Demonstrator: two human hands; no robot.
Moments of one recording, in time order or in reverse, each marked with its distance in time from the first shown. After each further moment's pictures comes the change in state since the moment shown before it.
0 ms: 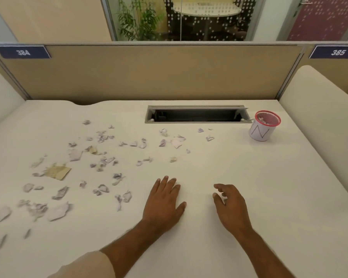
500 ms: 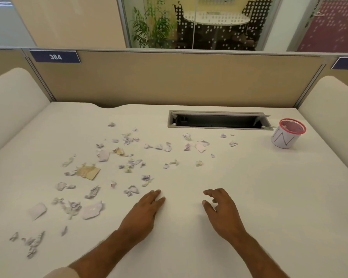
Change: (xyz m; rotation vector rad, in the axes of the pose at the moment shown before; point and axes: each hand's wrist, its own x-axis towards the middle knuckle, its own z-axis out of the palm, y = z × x) left_hand -0.070 -0.141 -0.005 -0.261 -0.042 -0.014; right_hand -0.026 -0.072 0.074 -0.036 -0.179 -0.092
